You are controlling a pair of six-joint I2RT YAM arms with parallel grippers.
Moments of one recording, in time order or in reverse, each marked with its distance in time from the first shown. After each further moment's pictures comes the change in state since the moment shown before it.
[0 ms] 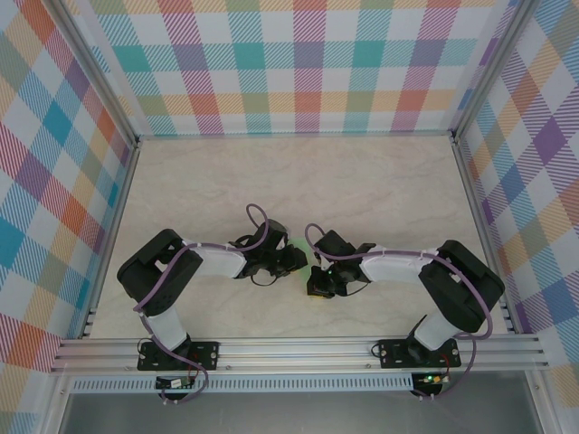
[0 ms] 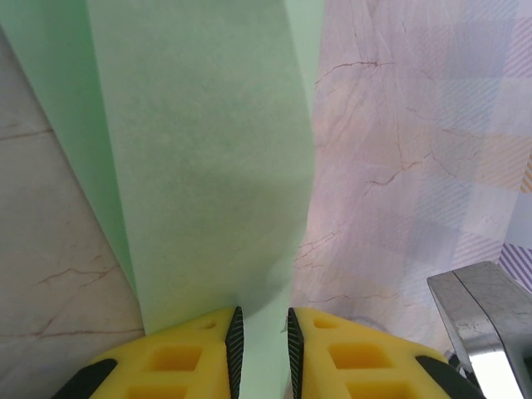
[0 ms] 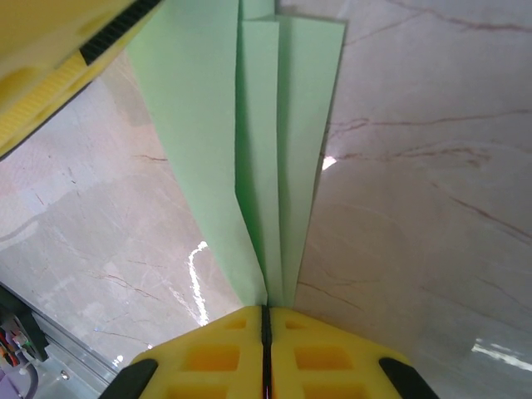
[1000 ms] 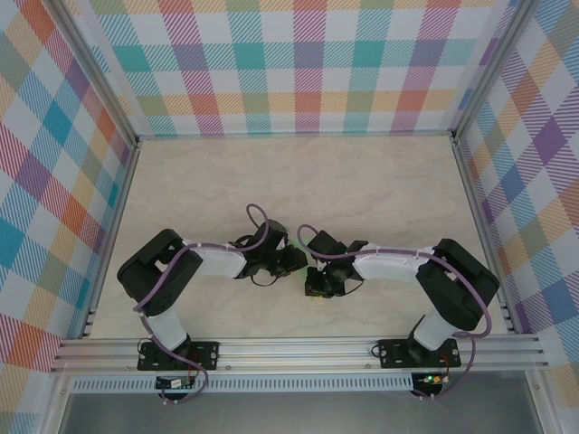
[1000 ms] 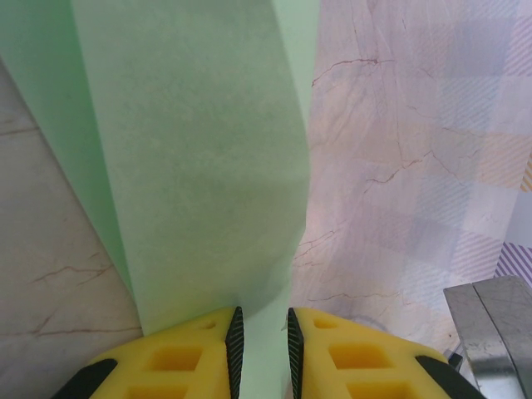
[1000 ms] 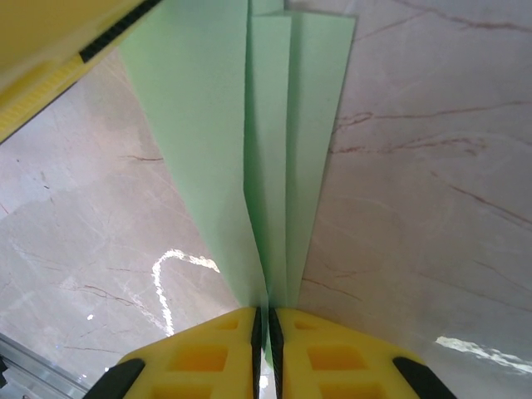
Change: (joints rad) left arm -0.002 0.000 0.000 -0.001 0.000 0.000; right arm 0.052 0.026 0.081 -0.123 0.098 0.004
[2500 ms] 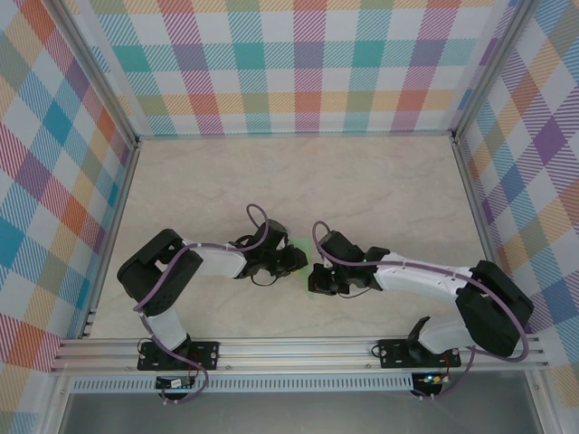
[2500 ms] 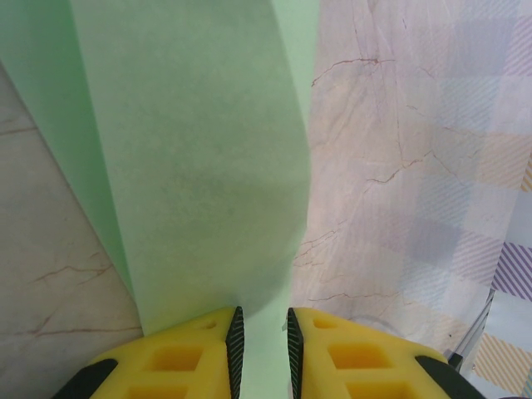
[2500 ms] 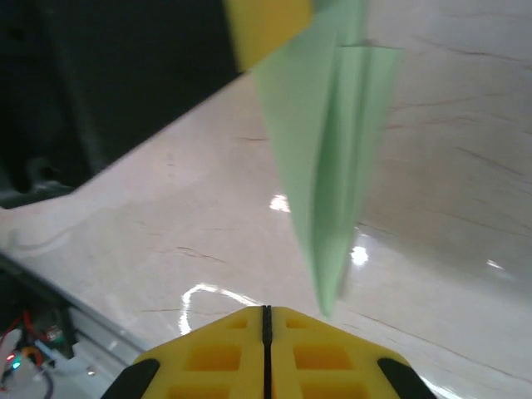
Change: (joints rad) left arm 0.000 0.000 0.000 -0.002 0.000 0.000; right arm 0.012 -0.219 -0.088 0.092 0.011 0.055
